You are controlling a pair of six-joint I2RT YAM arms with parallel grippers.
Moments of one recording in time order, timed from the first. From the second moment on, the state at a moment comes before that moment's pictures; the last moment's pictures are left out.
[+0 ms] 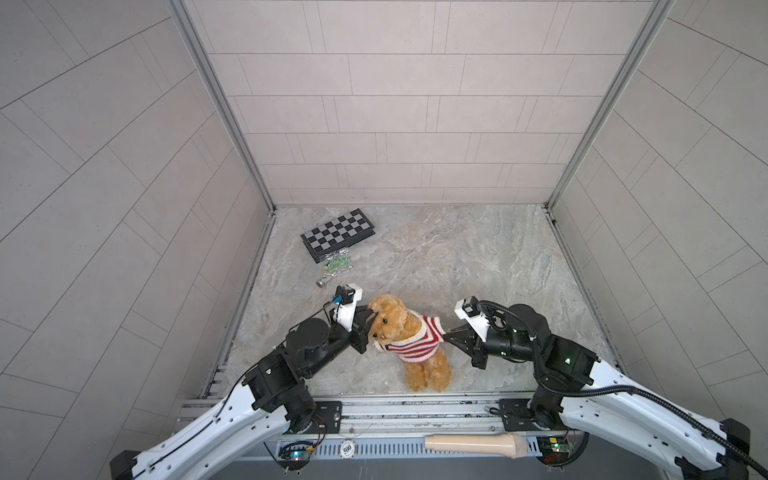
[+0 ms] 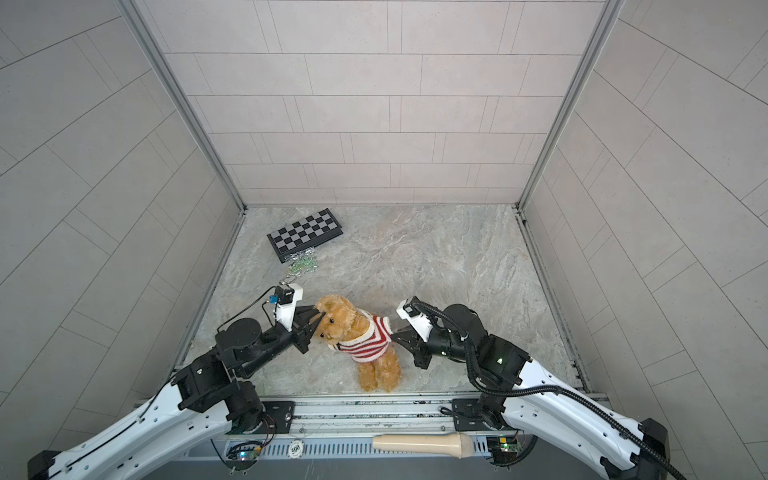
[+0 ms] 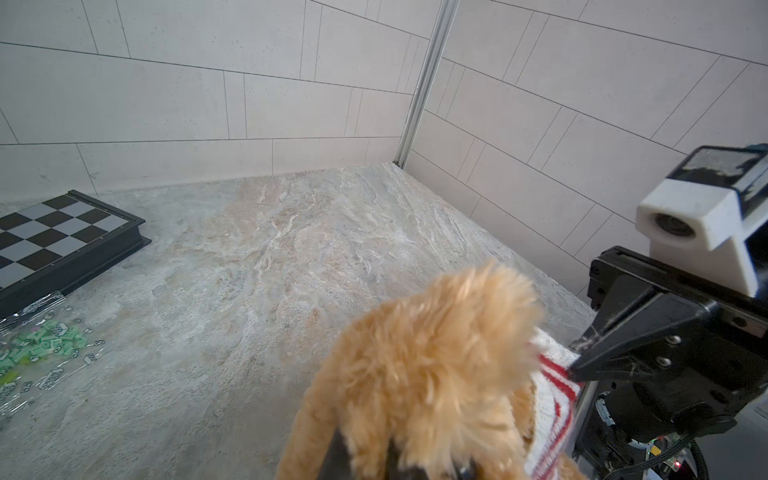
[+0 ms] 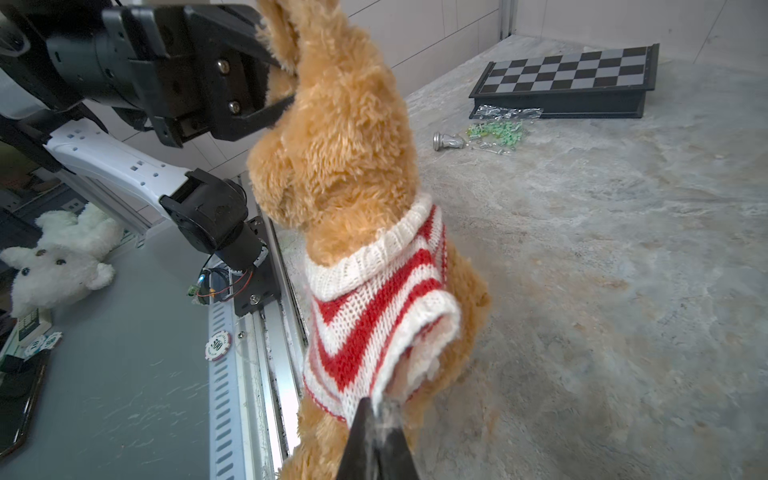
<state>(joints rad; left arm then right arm) -0.88 0.46 0.47 -0.23 -0.13 -0.28 0.85 0.64 0.52 -0.29 -0.35 0.16</state>
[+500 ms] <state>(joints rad) -0.88 0.48 0.45 -0.20 -0.12 -0.27 0.96 0.80 0.55 -0.14 -0.32 0.19</state>
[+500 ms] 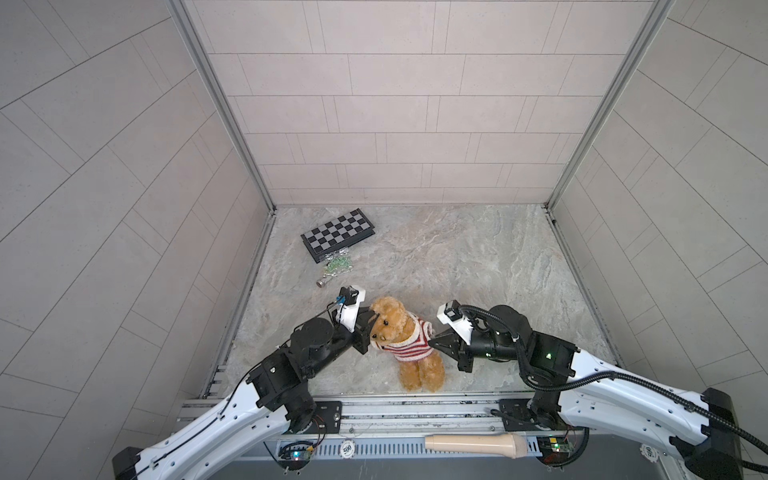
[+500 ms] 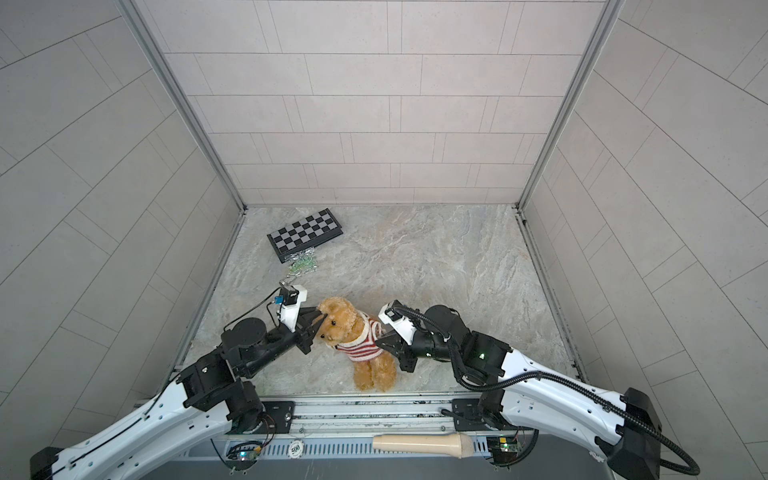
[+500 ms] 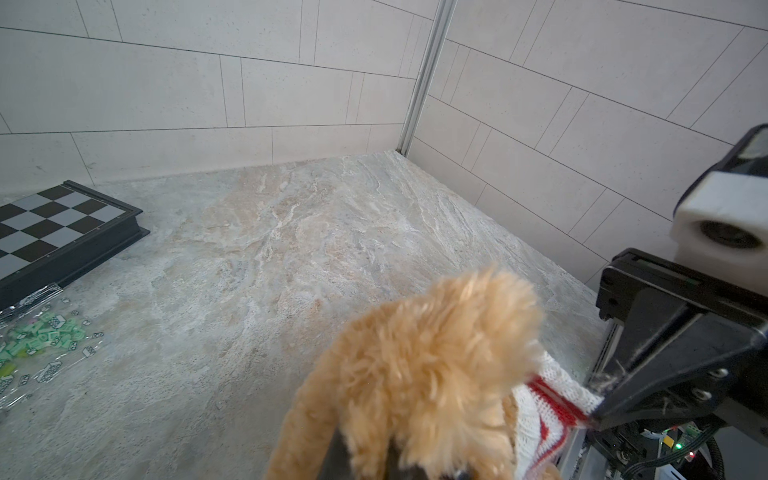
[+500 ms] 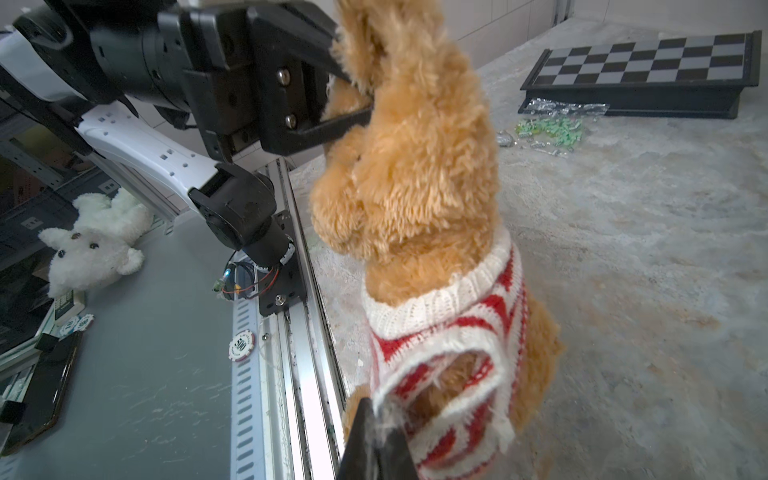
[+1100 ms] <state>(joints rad) -0.77 0.72 0.45 -0.29 -0.32 -0.68 0.94 0.85 0.58 -0.22 -0.03 0.19</state>
